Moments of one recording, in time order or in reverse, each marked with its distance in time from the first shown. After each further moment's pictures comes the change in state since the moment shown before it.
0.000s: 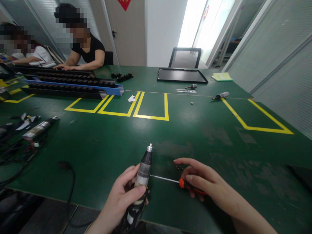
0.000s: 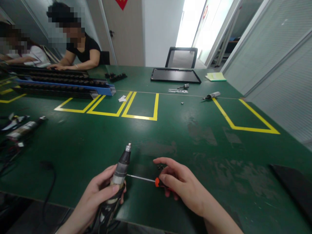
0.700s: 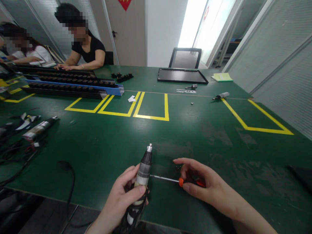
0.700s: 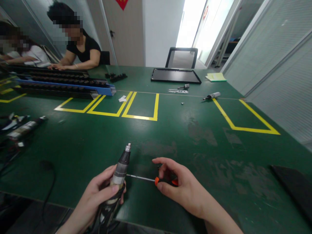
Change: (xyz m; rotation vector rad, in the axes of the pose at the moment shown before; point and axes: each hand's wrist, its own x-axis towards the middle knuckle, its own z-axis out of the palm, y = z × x) left_hand 0.001 -0.003 -0.001 -0.018 0.000 -0.014; right_hand 0.001 0.002 0.000 -0.177 0.046 -0.156
